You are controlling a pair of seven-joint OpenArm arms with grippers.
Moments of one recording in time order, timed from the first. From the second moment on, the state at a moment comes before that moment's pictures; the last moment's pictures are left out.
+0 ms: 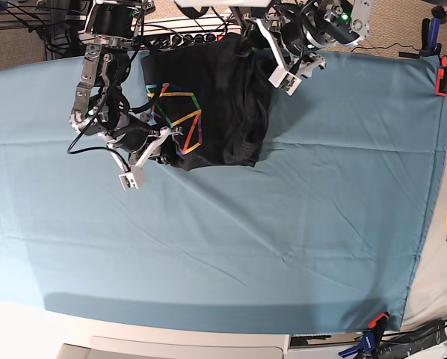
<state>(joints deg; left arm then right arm) 33.6 -8.5 12.2 118.3 -25.4 -16.6 53.6 -2.2 4.3 13.6 95.7 26.2 28.6 -61.7</state>
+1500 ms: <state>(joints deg) 30.9 -7.6 18.1 113.7 -23.9 -16.4 52.8 -2.2 4.3 13.6 95.7 26.2 28.6 -61.7</state>
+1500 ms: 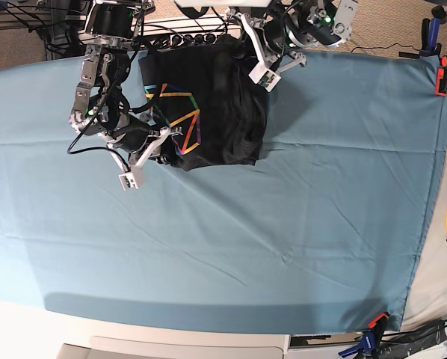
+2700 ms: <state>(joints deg) 20.0 -7.9 18.3 113.6 -9.0 -16.1 53.7 -7.5 11.4 13.9 96.4 33.6 28.7 -64.3</state>
